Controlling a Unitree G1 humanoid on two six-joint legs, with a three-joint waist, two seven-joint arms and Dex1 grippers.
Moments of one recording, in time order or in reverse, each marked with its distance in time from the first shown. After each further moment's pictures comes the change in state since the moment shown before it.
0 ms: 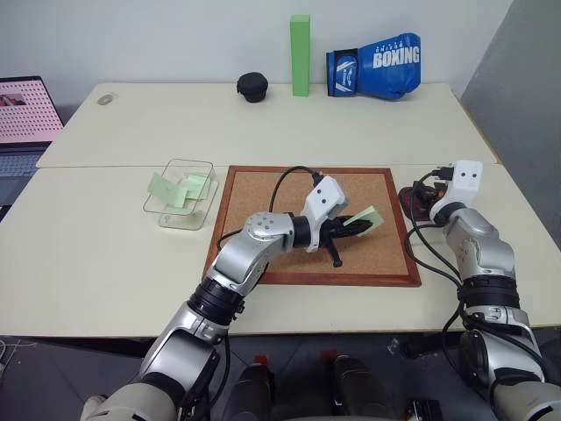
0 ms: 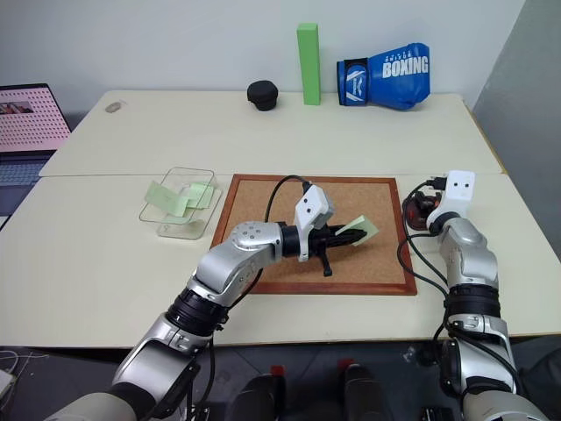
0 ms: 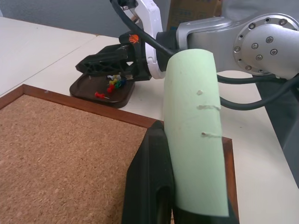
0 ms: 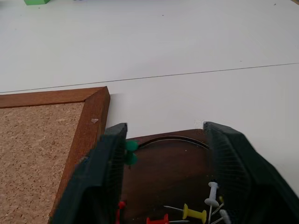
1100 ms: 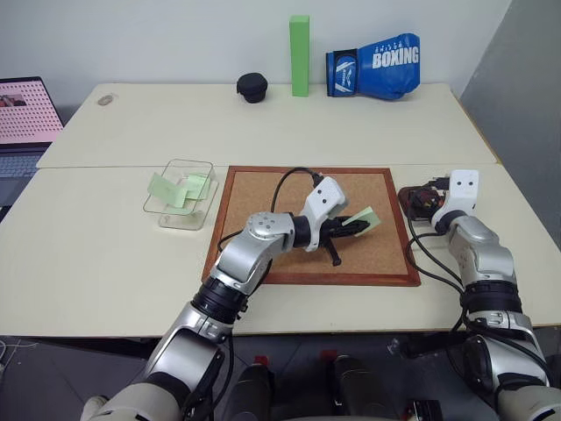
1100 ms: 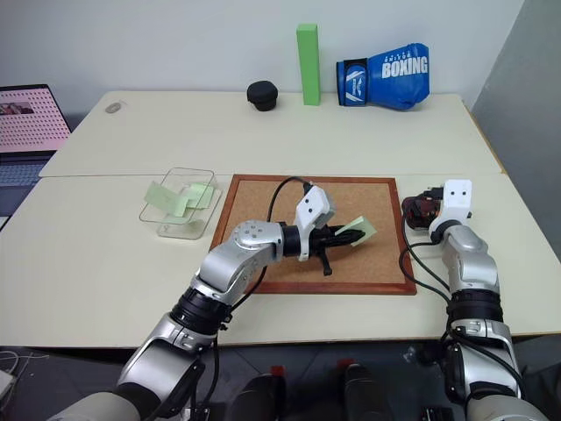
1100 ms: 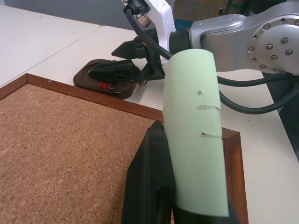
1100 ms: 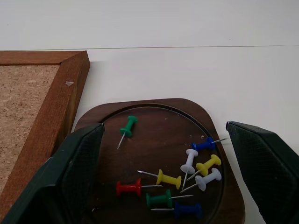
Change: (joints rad) left arm 0.000 -0.025 0.026 0.031 0.060 0.018 -0.020; right arm 0.034 -0.021 0.041 0.022 -0.069 -0.008 0.000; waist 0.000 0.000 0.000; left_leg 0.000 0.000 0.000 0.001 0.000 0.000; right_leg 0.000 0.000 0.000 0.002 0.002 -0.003
